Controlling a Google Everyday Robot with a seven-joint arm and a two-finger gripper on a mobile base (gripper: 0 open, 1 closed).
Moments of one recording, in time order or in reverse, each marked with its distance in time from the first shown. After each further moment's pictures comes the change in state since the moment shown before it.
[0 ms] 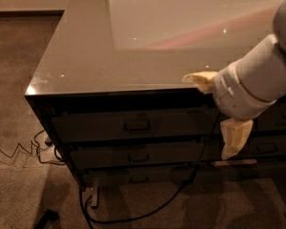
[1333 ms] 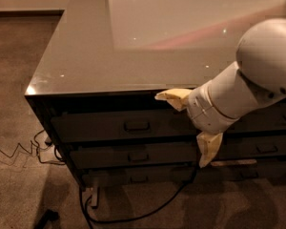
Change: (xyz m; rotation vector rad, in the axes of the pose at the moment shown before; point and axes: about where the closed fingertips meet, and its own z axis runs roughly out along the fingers) arm -0.036 0.000 0.057 0.012 -0.131 -0.215
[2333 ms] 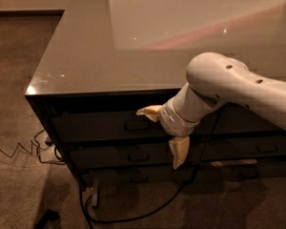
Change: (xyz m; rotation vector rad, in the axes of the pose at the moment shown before) arm 0.012 -0.012 0.116 -0.116 -0.130 0.038
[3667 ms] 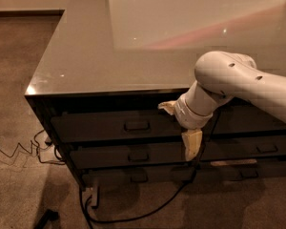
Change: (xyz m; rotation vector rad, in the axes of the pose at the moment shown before) arm 0.072 0.005 -0.001 -0.032 0.142 0.204
